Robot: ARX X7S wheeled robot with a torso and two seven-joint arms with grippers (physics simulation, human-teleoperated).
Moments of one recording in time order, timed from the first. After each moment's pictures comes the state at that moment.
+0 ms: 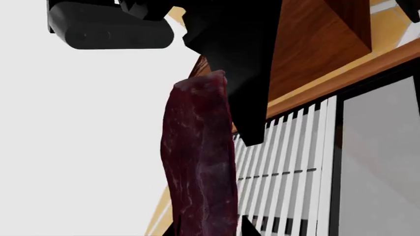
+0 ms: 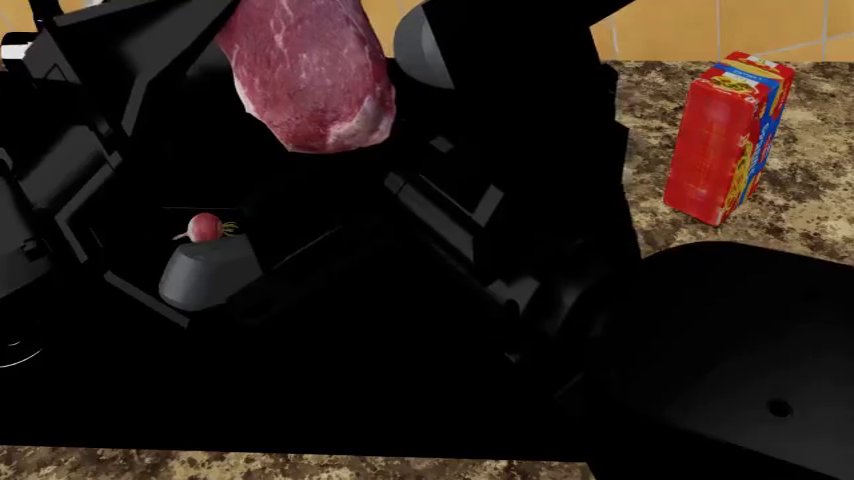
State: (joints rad) left arm -1.36 -0.43 1.06 -0.64 0.97 0.44 -0.95; right arm 1.18 0.48 -0.26 -0.49 1.42 1.16 0.41
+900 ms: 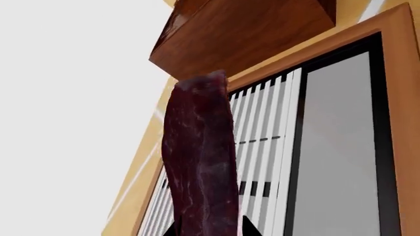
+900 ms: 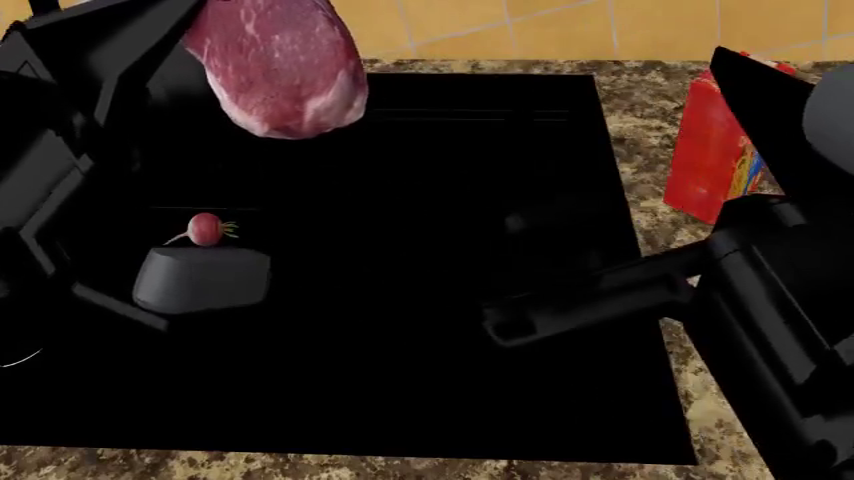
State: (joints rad) left arm -1.26 -0.55 1.01 -0.38 0.81 0.31 -0.67; right arm 1.00 0.80 0.05 -0.72 1.79 1.09 0.82
